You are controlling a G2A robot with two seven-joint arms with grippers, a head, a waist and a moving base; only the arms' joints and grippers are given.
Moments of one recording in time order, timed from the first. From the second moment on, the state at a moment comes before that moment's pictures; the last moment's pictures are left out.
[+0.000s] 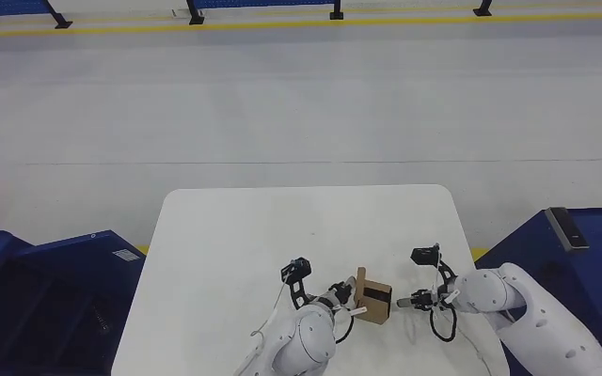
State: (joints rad) left arm 1.43 -1.58 -0.84 -1.71 0.70 0.84 -0.43; right arm -1.34 -0.74 1.14 -1.62 -0.44 0.14 1.12
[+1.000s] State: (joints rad) left arm 1.43 -1.57 -0.85 -1.71 0.72 0.83 -0.44; right arm -1.20 -0.81 1.01 -1.56 -0.40 0.08 1.12
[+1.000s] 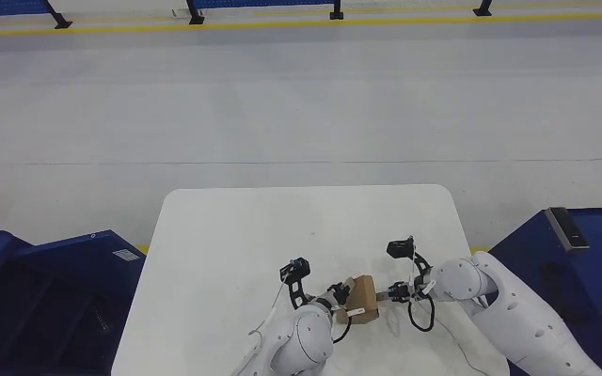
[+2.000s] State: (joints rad) left arm 1.44 -1.56 -0.83 -1.67 0.73 0.79 -0.47; right arm -1.26 -0.79 1.12 -1.55 -0.31 -0.02 1.14
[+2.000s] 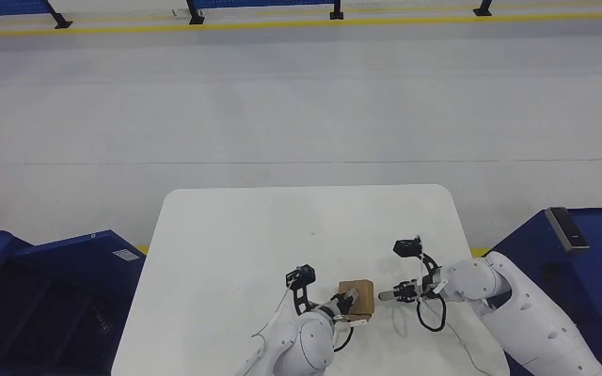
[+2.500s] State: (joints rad) left arm 1.43 -1.56 -0.82 -1.65 0.72 0.80 -0.47; right arm -1.30 -0.79 1.16 -1.56 -0.19 -0.10 1.10
